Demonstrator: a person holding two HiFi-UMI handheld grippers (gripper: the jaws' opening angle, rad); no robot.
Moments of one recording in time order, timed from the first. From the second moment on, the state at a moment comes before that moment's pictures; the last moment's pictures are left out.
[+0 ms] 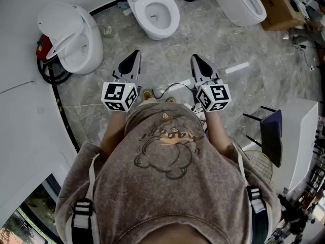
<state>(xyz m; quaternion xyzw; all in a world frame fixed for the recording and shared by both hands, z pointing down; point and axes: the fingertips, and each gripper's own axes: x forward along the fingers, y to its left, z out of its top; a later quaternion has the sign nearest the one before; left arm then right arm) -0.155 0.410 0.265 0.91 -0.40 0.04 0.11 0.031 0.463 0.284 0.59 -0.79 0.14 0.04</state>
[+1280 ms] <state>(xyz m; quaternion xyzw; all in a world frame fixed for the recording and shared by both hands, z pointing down) -0.164 0.346 0.295 0.94 -0.32 0.06 0.11 -0.006 0.417 0.319 0.63 -0.75 0.18 0.04</state>
